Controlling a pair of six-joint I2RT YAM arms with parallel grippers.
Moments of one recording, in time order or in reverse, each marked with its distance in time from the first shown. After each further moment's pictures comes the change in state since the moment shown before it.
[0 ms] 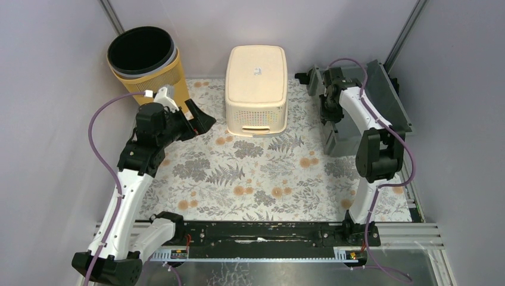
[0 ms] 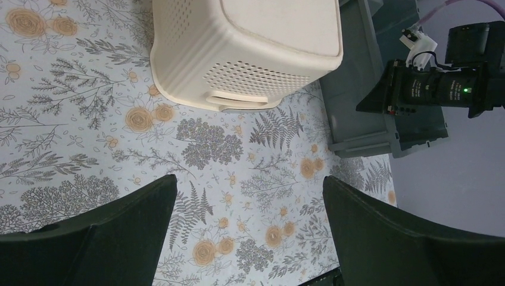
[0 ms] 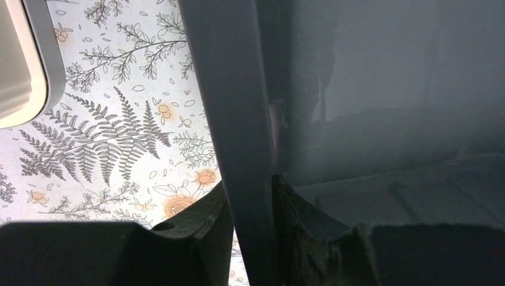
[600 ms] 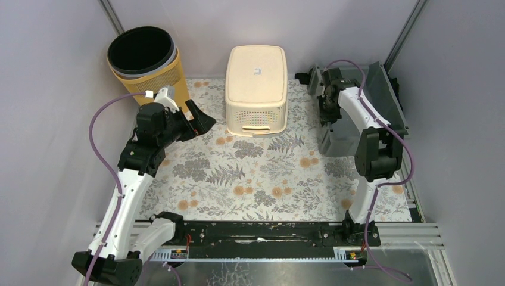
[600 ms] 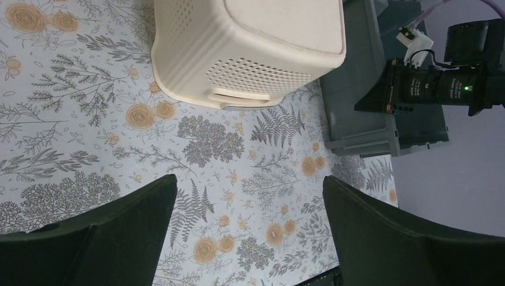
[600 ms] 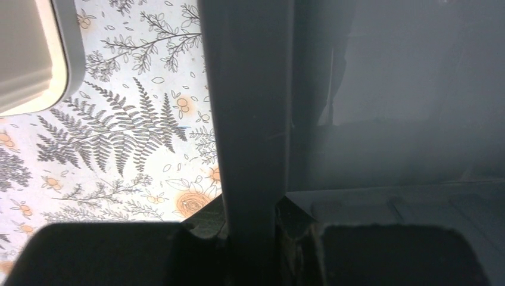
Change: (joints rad) left arm 0.000 0.002 -0.003 -0.010 0.000 0.000; right arm 0.002 0.025 0.000 0.003 -0.071 -0.022
